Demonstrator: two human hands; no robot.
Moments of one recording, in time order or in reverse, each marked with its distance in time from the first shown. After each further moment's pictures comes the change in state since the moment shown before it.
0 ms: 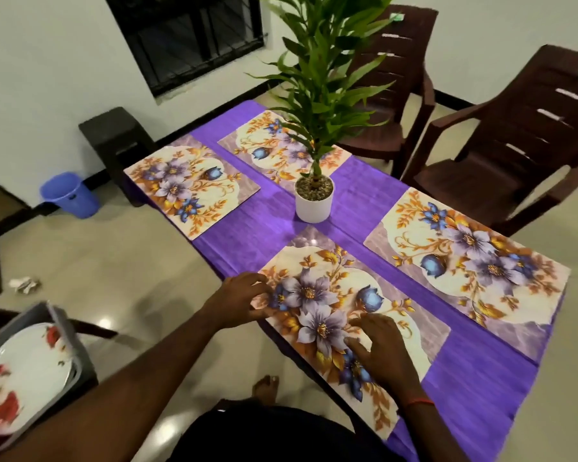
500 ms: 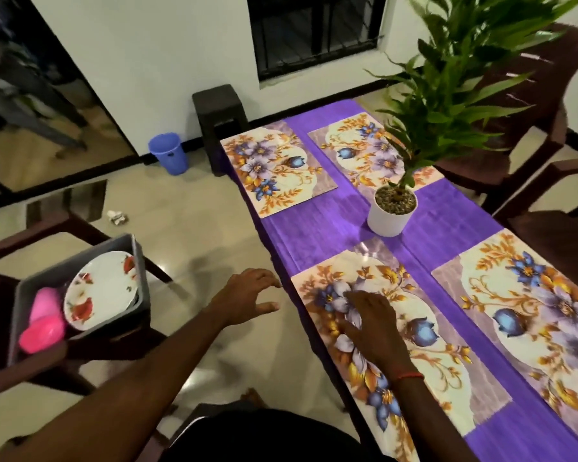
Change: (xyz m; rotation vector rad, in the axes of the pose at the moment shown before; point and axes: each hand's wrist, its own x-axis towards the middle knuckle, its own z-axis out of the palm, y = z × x) left_hand -0.094 0.006 -0.025 -0.055 0.052 -0.454; right_hand 0.088 -0.068 0.033 0.028 -0.227 -0.234
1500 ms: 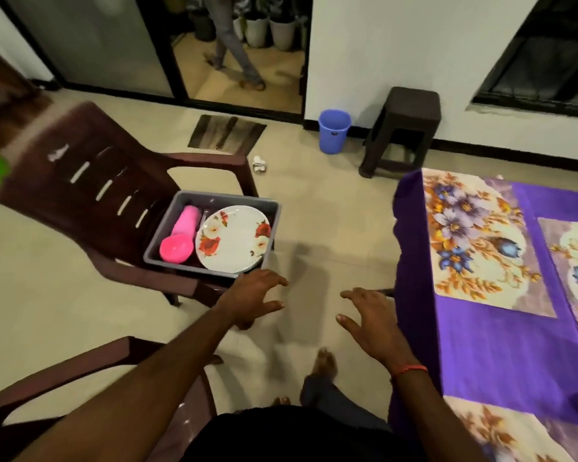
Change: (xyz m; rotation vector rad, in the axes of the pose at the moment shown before) left_hand -0.161 -0.255 -0.045 -0.228 0.161 -0.580; right_hand 0.209 -0.259 0.176 -0.133 -0.553 -0.495
